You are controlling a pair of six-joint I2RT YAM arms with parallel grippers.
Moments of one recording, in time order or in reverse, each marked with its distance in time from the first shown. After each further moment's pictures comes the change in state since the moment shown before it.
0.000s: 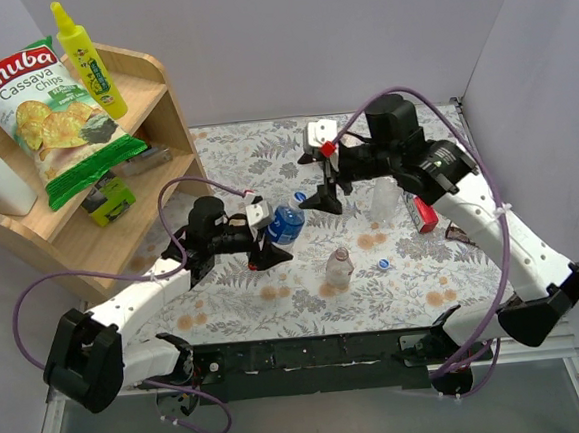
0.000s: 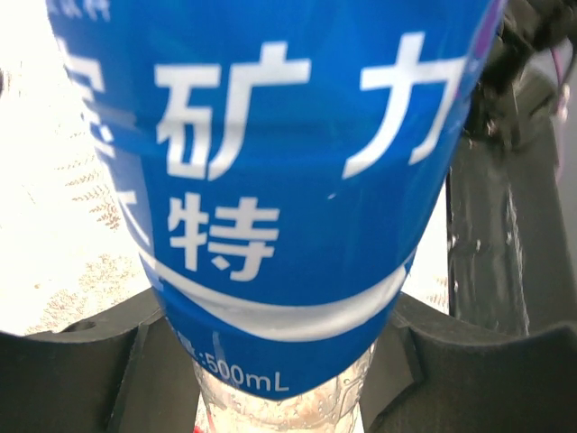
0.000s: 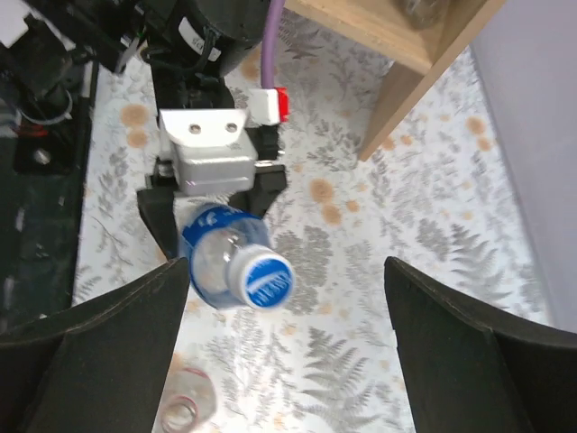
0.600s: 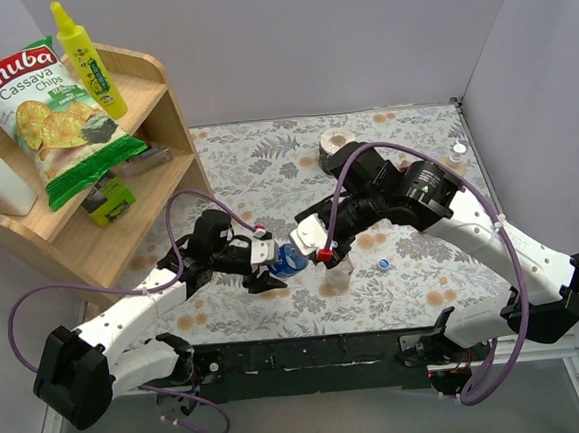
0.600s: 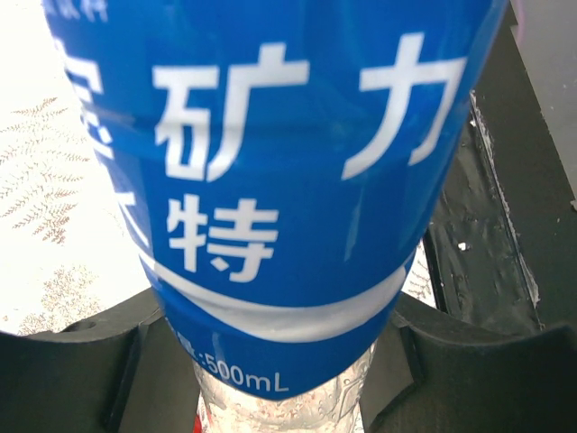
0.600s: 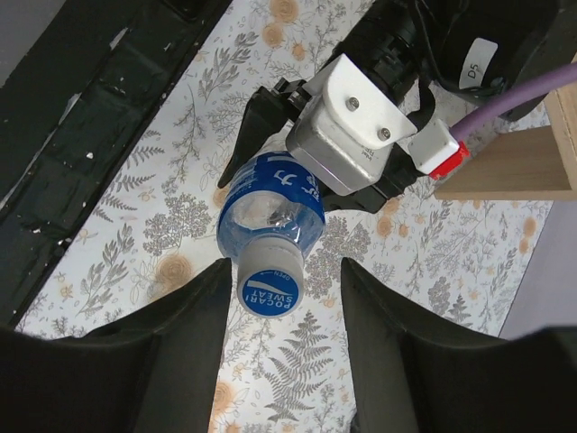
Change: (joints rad) left arm -0.066 -0.124 -0.009 -0.375 0.065 0.464; right arm 0.275 -0.026 0.040 -0.432 0.097 -0.593
